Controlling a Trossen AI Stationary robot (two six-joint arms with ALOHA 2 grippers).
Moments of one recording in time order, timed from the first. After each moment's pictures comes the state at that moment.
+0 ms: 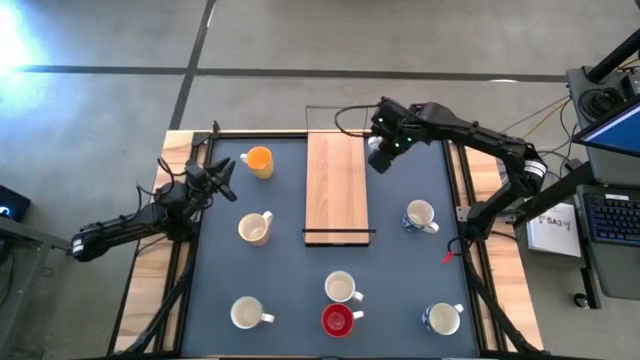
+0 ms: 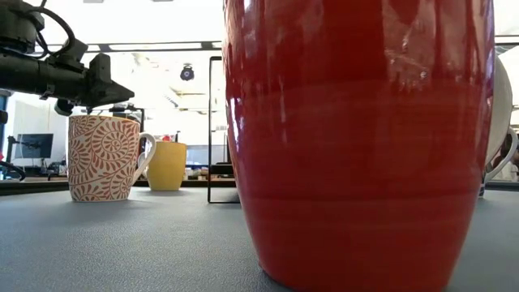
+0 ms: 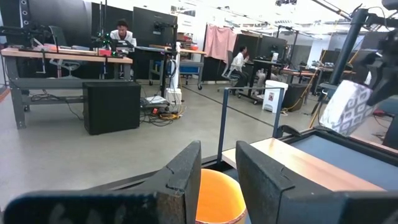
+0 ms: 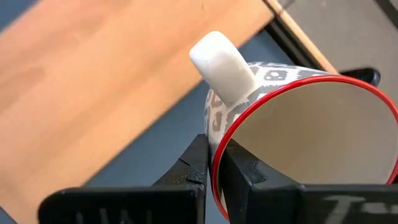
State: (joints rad) left arm 0.31 0.01 0.02 0.07 -0.61 -0.09; right arm -0.53 1.57 1.51 -1.12 0.07 0.16
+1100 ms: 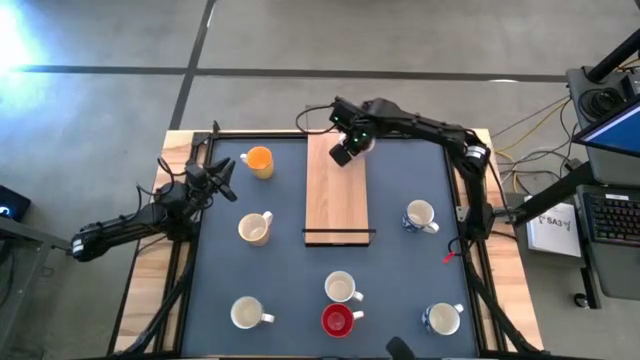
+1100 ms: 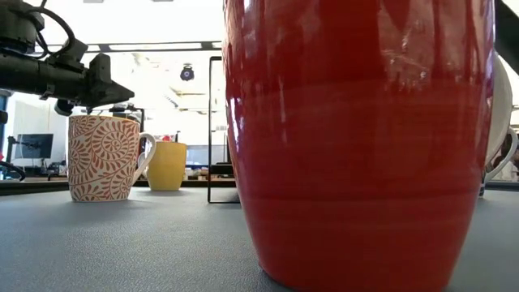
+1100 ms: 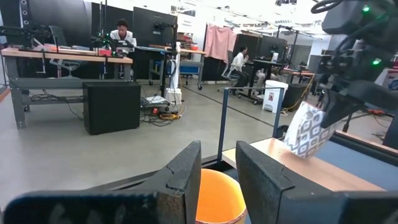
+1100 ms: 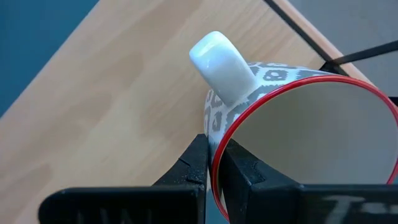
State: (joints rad) left arm 0.31 0.01 0.02 0.07 -0.61 -0.09; right arm -0.51 2.01 1.88 -1.13 0.08 0.32
